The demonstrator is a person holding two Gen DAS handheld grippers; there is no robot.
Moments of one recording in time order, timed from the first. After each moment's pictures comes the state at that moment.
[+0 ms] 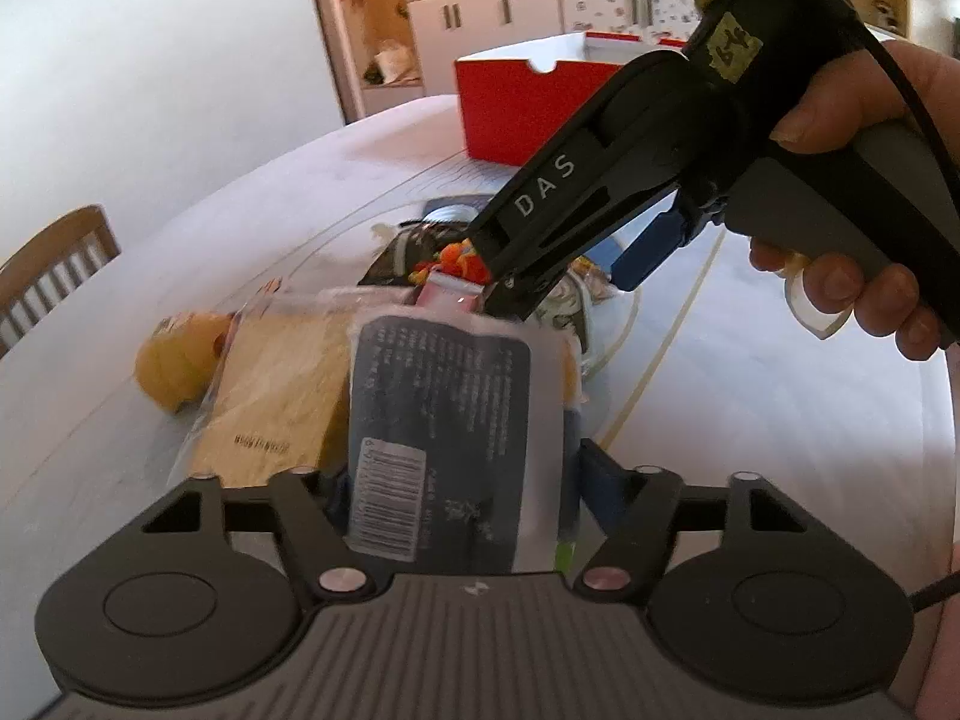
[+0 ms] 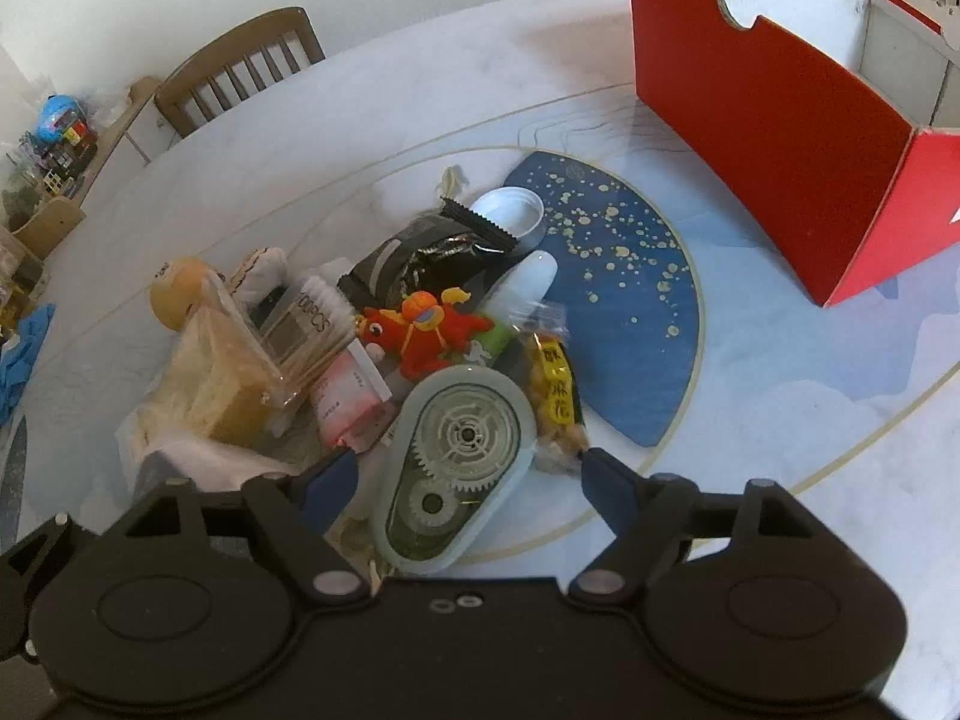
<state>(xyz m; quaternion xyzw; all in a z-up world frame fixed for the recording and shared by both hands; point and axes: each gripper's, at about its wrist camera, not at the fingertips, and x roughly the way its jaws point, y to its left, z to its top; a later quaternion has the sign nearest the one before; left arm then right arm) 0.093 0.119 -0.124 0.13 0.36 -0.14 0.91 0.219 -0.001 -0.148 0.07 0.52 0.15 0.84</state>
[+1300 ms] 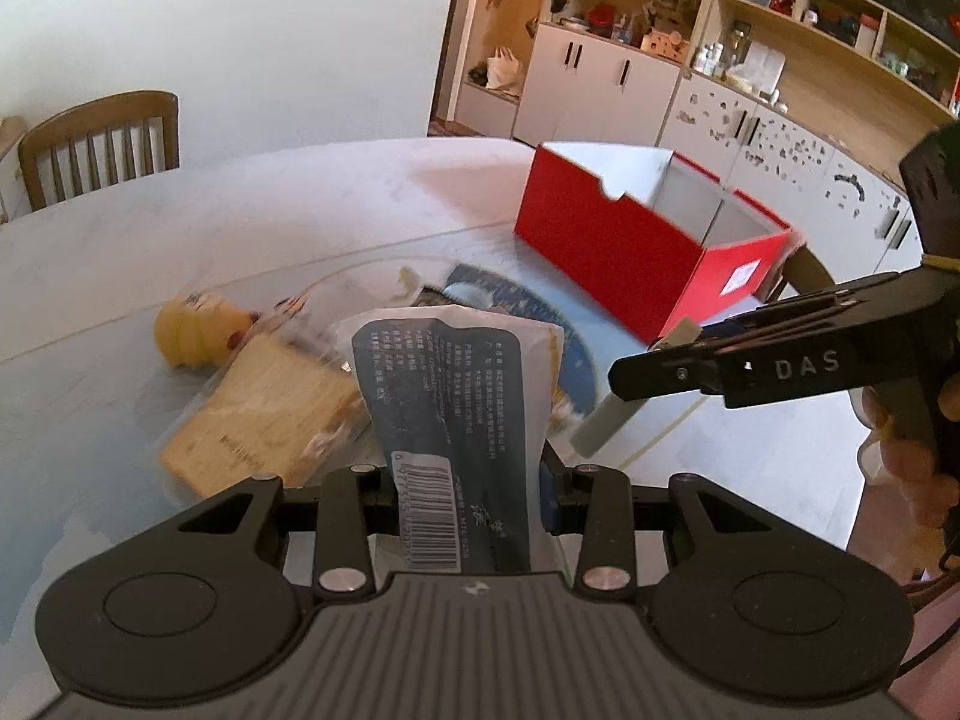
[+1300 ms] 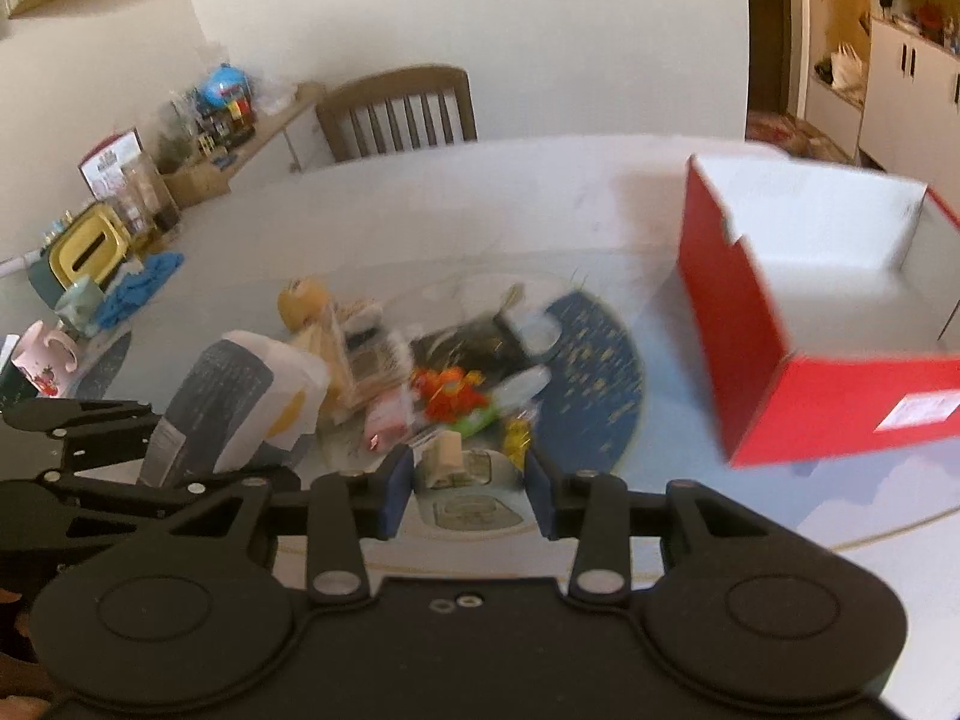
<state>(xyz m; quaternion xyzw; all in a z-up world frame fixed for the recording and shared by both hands) 0.101 0.108 -0.060 -0.06 0.37 -0.08 0.92 0.195 -0.078 -0.064 -0.02 0.42 0.31 0.86</state>
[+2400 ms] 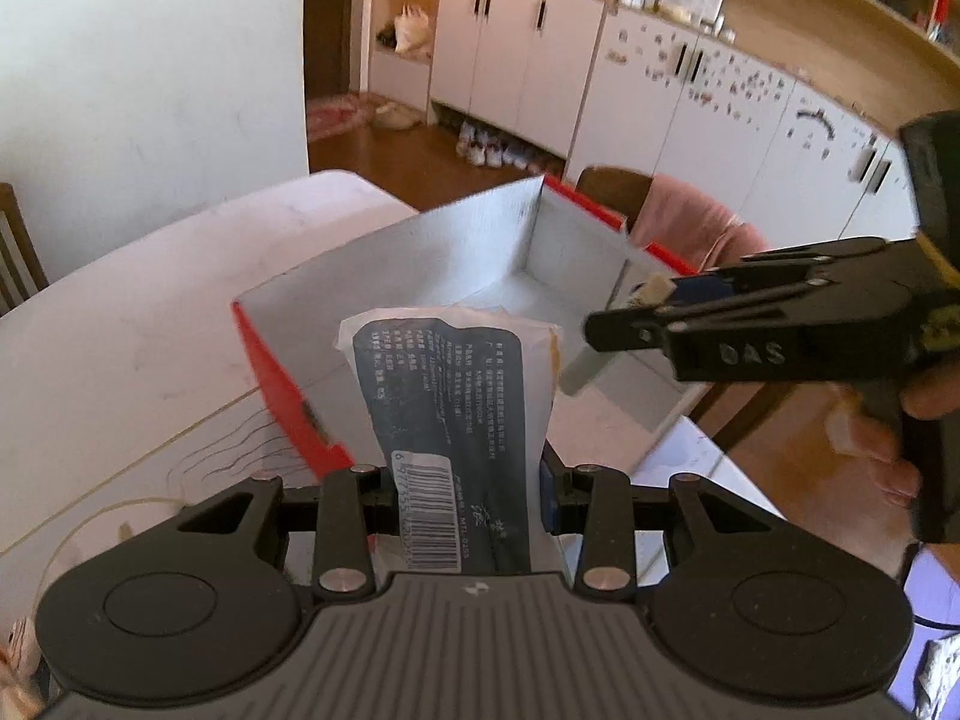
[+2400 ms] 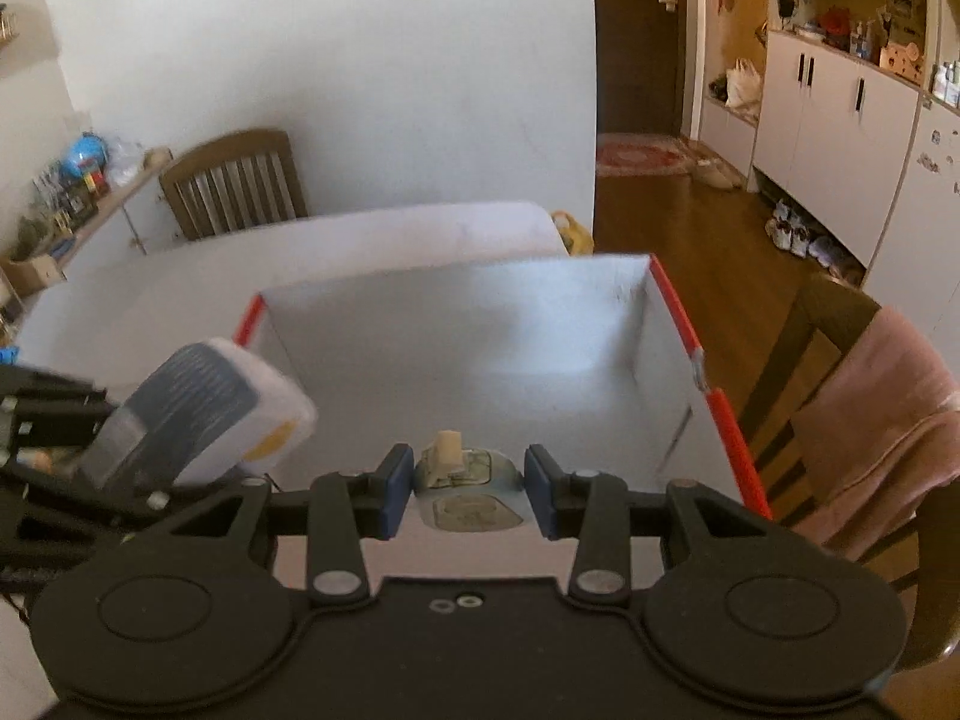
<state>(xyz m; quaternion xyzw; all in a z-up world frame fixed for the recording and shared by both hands) 0.339 -0.098 -0.021 0.00 0.42 -0.13 0.90 0.371 -0.262 -0.066 -0.03 0.40 0.22 0.89</state>
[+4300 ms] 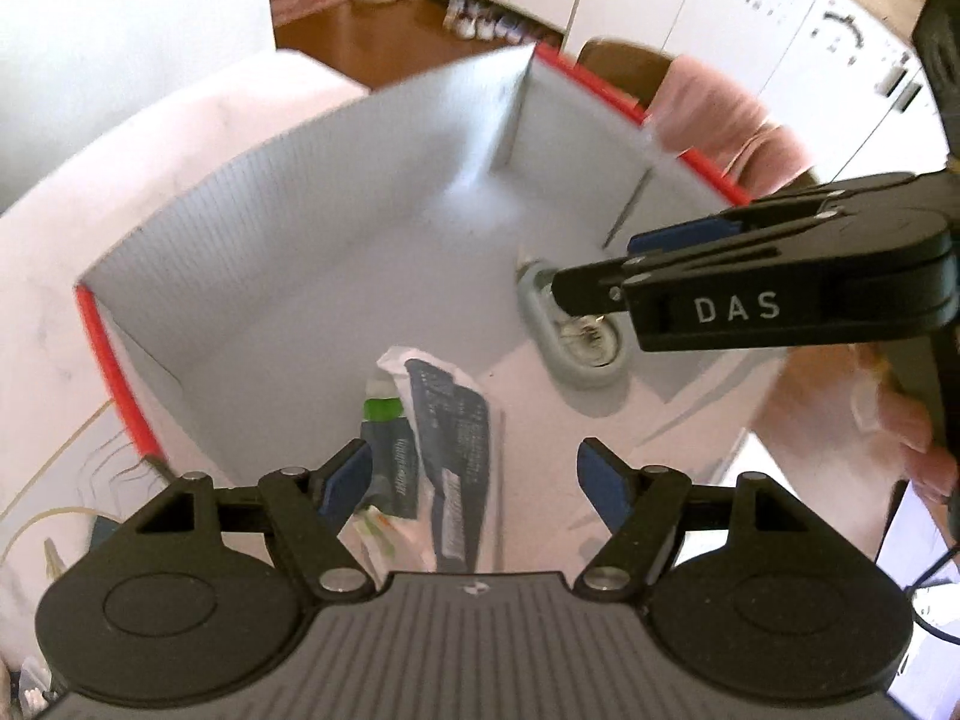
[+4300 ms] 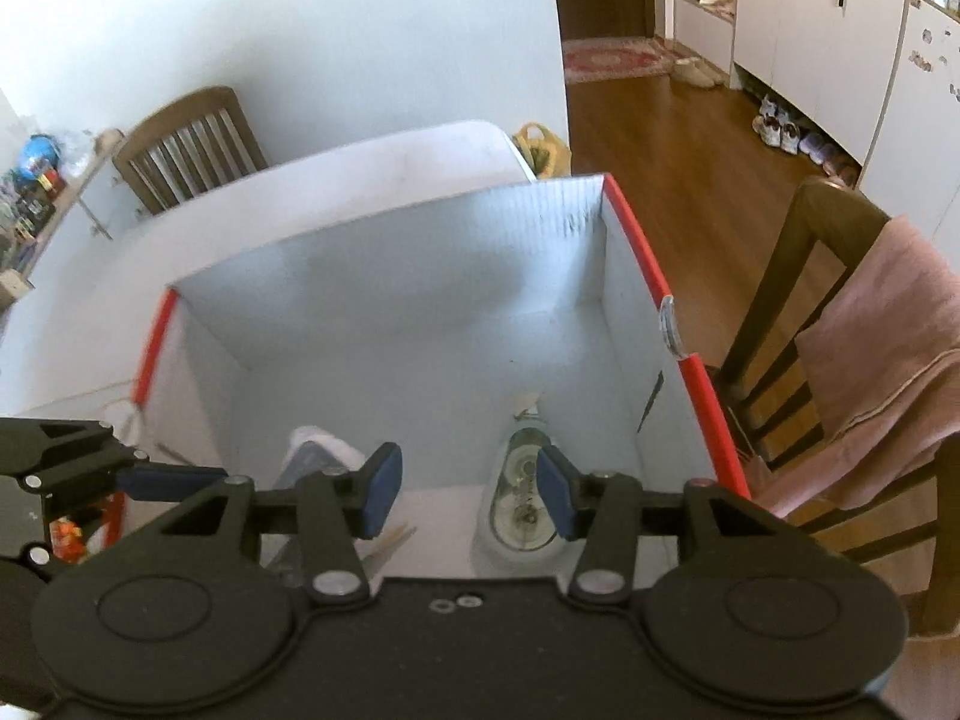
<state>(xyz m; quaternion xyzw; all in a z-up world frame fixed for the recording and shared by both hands) 0.406 -0.149 -0.057 0.01 0.53 -0.14 0.83 0.415 -0.293 -0.075 0.01 0.49 0.20 0.85</state>
